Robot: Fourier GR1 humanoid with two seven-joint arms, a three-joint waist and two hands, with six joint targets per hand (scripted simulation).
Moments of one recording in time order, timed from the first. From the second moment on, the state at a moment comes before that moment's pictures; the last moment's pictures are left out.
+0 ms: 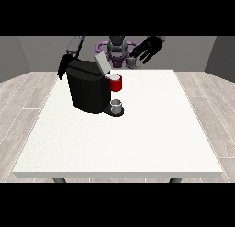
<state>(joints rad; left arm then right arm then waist) -0.99 0.21 0.24 -0.67 -0.66 -0.24 -0.28 -0.26 -0.10 -0.15 -1.11 0.13 -0.19 -0.05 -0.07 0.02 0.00</state>
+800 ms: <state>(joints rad) -0.56 0.02 0.37 -0.67 -0.41 -0.28 -0.33 -0.19 -0.09 -0.10 -1.24 0.08 -0.08 -0.03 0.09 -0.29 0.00</state>
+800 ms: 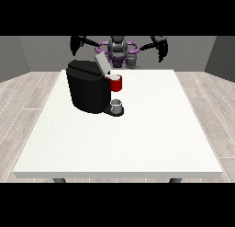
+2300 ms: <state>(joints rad) -0.30 0.03 0.14 -1.28 -0.13 -0.29 -0.11 -0.56 -0.18 -0.20 -1.07 -0.05 0.01 0.08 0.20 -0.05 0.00</state>
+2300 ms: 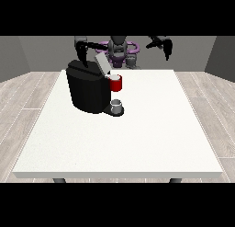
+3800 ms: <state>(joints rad) -0.24 0.08 0.11 -1.41 -0.12 -0.24 -0.11 -0.81 -0.19 -0.11 -1.00 0.05 -0.03 0.16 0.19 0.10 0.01</state>
